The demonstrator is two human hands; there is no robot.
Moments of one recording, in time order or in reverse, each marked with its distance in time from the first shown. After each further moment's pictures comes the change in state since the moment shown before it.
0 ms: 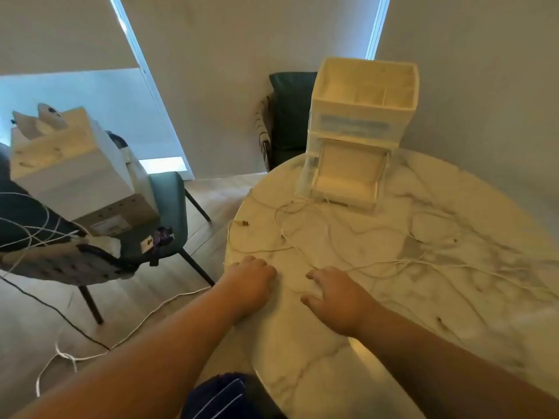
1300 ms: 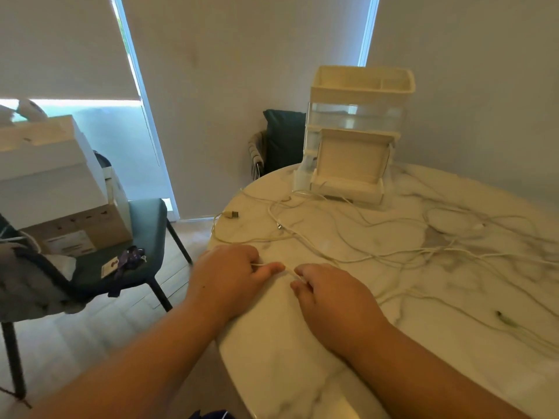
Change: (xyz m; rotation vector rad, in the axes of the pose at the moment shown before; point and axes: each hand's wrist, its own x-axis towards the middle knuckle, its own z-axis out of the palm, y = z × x) left_hand 0.027 -0.017 0.081 -0.158 0.816 -0.167; right_hand 0.024 0.013 0.098 -0.102 0.458 -0.108
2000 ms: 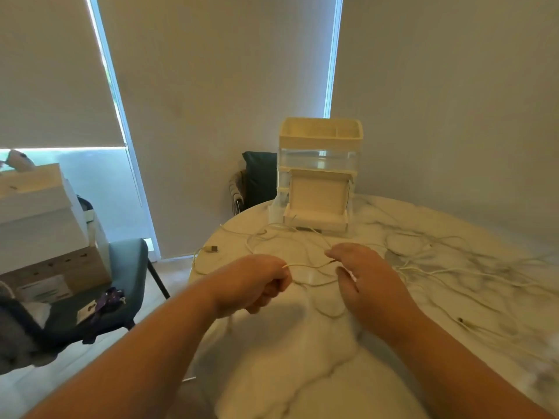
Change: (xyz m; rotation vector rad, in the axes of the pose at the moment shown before) left_hand 0.011 0.071 -0.070 -0.886 -0.764 0.047; right_hand -0.017 0.071 -0.060 0.114 0.448 -0.110
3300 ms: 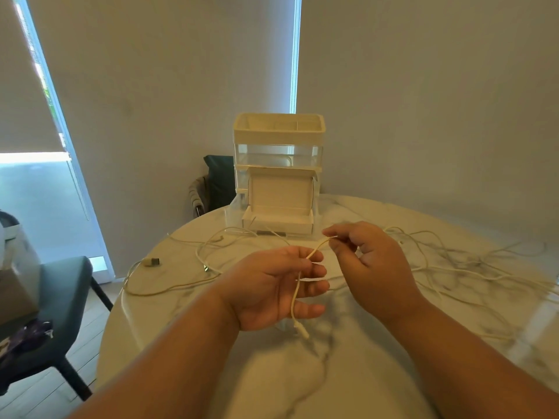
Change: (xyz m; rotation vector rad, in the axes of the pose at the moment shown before) left_hand 0.089 0.010 0.063 -0.820 -0.407 0.125; right_hand 0.022 0.054 -0.020 0.176 0.286 0.018
